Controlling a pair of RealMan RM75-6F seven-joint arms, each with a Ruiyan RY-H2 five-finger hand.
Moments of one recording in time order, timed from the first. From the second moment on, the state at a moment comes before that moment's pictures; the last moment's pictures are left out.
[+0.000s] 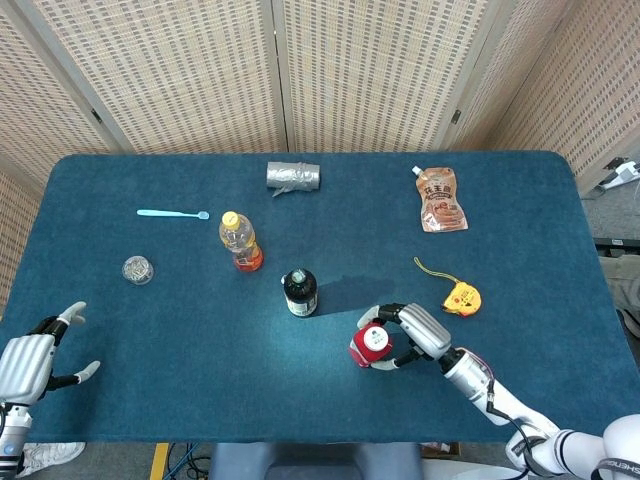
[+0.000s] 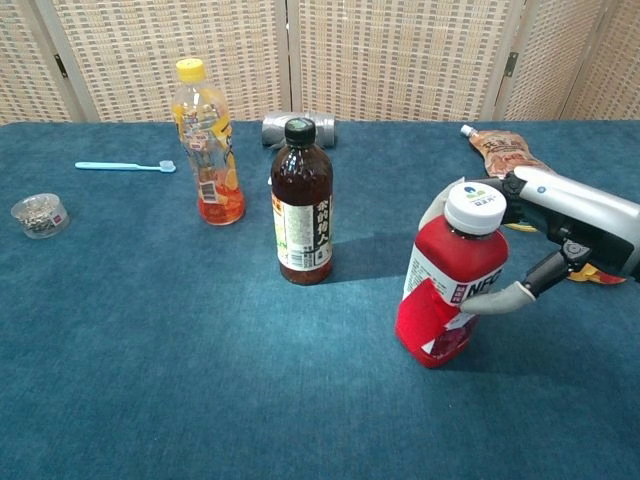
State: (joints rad) left arm -0.13 -1.12 -0.04 -1.62 1.44 1.40 -0.01; right arm 0.57 -1.59 -0.09 -1.16 -1.74 1.32 0.81
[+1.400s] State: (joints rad) left arm -0.12 -1.10 -0.03 -1.66 1.49 1.44 0.02; right arm 0.34 -1.17 -0.05 -1.64 -1.54 1.43 -0.04
